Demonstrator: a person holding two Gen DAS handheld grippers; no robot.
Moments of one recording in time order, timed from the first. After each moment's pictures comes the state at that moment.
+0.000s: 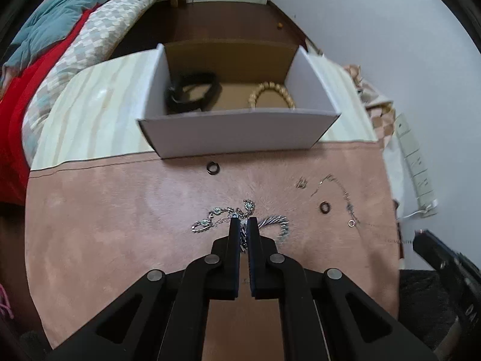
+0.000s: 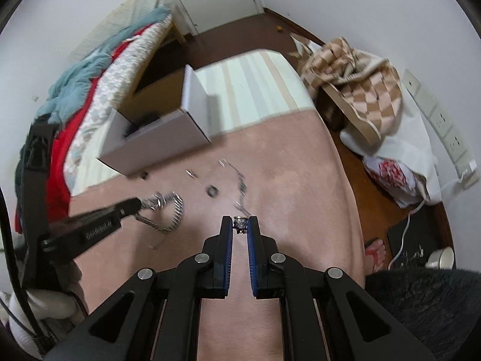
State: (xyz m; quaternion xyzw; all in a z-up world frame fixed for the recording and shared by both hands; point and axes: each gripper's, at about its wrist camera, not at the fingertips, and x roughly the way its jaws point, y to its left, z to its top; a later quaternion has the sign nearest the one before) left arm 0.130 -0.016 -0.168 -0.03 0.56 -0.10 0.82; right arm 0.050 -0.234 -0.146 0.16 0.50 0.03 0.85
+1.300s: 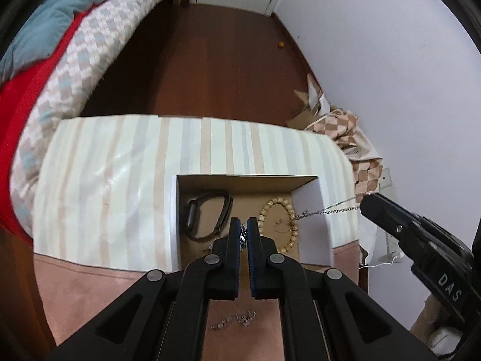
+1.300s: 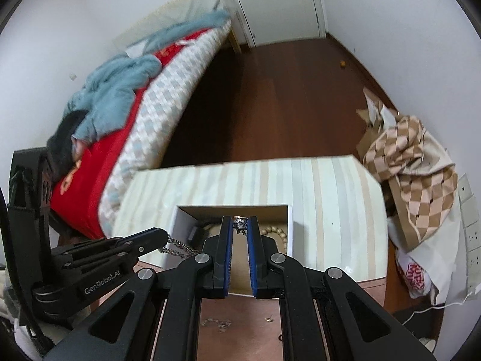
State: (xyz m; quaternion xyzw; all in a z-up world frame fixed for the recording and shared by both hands) left arm 0.284 0.022 -0.117 -0.10 0.57 -0.13 0.81; right arm 0.260 -0.161 -0.073 0.10 0.50 0.12 0.85
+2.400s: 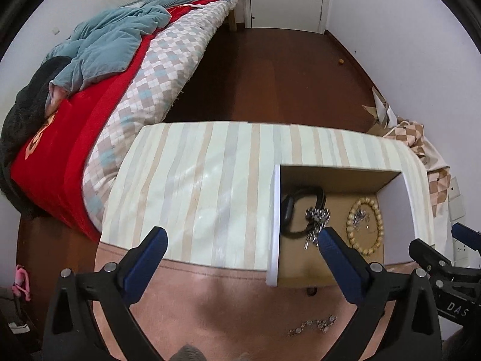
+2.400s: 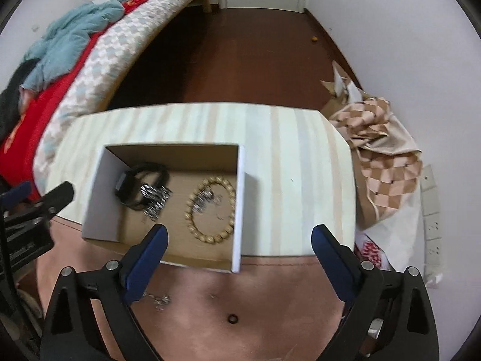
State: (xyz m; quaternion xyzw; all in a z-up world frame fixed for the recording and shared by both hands) left arm 0.239 0.058 -0.124 0.00 0.52 0.04 0.85; right arm 0.244 -0.156 -0.132 -0.02 0.57 0.02 0.82
